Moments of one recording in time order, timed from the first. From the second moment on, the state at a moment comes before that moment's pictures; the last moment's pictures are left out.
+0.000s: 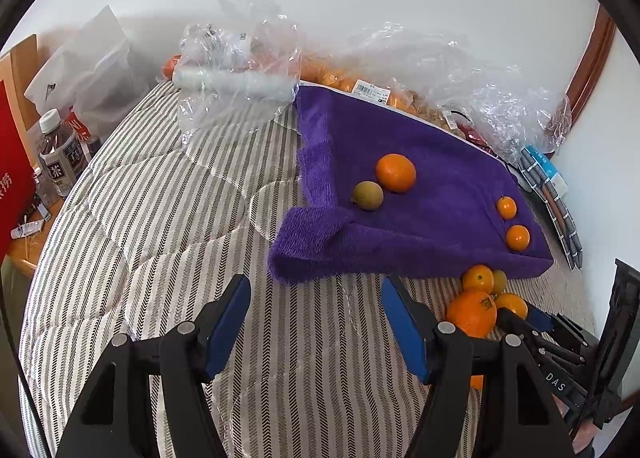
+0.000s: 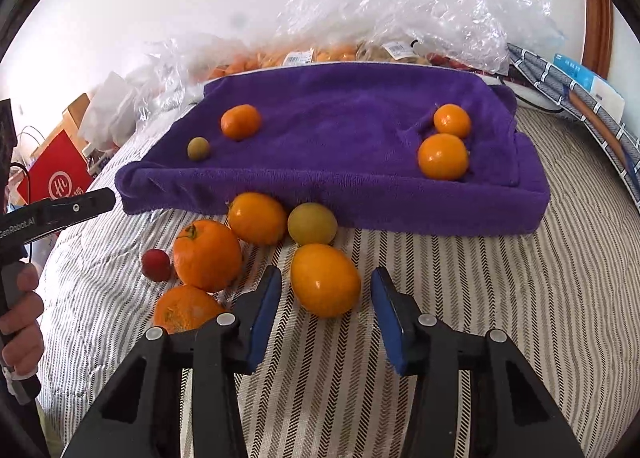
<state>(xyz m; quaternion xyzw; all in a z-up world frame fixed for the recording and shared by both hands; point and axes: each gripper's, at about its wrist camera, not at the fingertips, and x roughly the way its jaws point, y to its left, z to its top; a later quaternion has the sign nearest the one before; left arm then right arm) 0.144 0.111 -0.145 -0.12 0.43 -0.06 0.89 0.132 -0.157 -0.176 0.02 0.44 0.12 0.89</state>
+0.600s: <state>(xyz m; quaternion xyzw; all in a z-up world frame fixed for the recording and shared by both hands) 0.133 0.094 -0.150 -0.12 0.44 -0.10 0.89 0.112 -0.173 -0.156 0.01 0.41 0.10 0.90</state>
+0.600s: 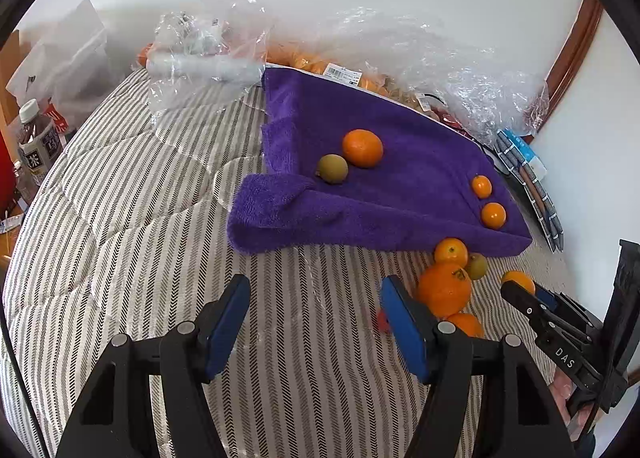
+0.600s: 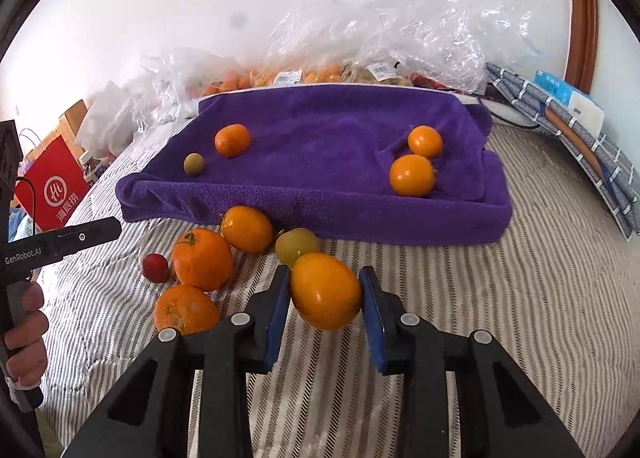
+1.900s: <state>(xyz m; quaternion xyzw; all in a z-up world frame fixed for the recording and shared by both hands) 0.132 0.062 -0.146 -0.08 0.41 -0.12 0.90 0.101 -0.211 -0.142 0.02 0.40 0.06 0.92</state>
